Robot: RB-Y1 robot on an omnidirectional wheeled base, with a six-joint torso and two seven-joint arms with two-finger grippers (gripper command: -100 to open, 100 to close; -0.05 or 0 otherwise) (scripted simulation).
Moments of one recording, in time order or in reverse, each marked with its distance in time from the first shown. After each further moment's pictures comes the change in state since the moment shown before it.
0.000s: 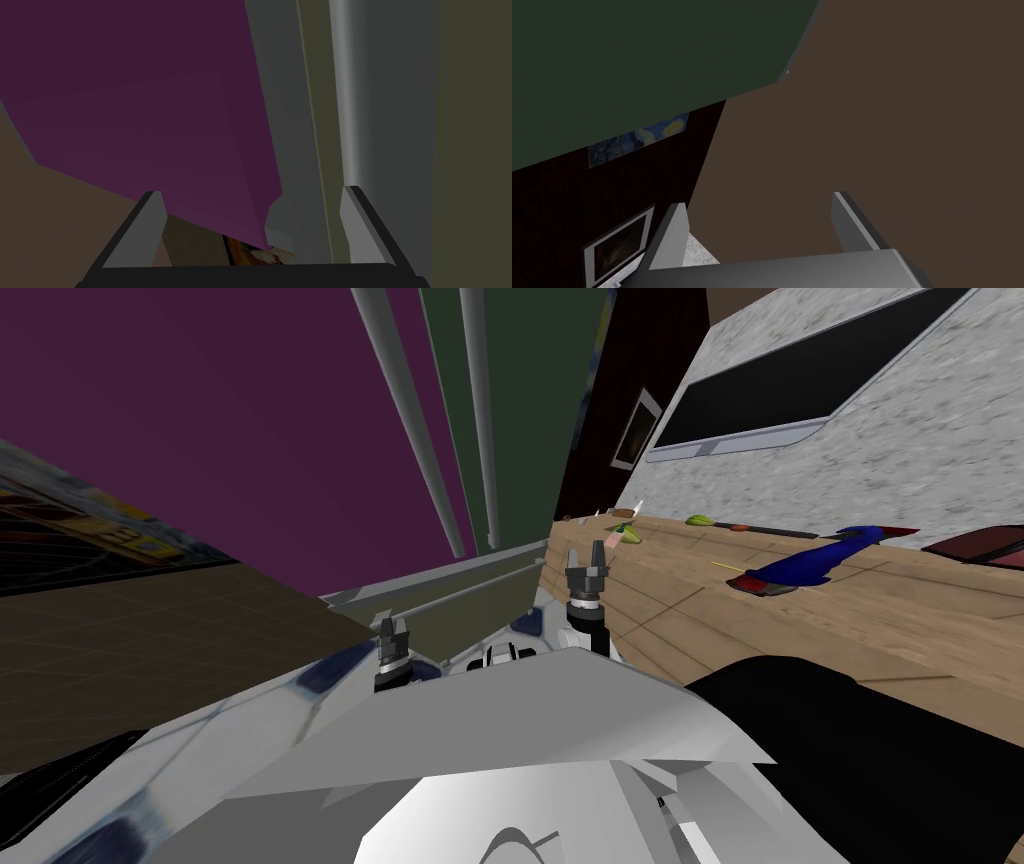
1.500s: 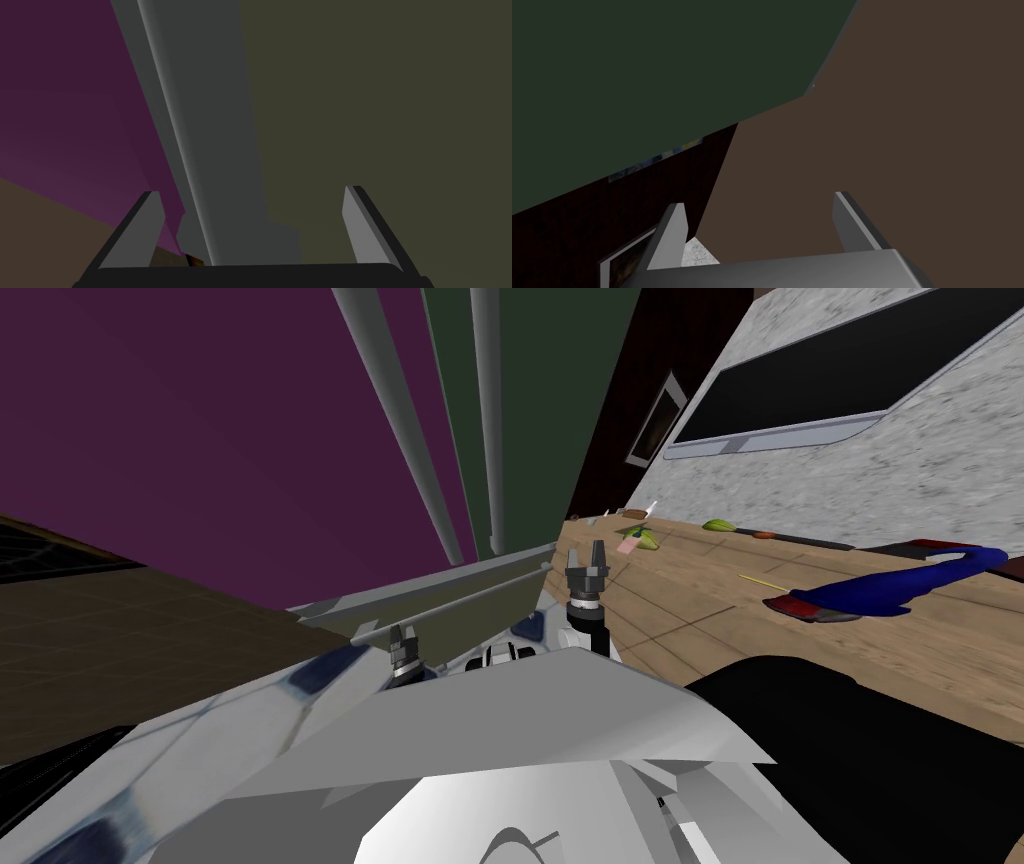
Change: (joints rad) left arm -0.064 -0.069 0.035 0.206 0.020 -0.074 0.022; right arm 0.000 0.000 0.000 0.000 0.000 0.000 0.000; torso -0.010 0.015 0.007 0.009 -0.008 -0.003
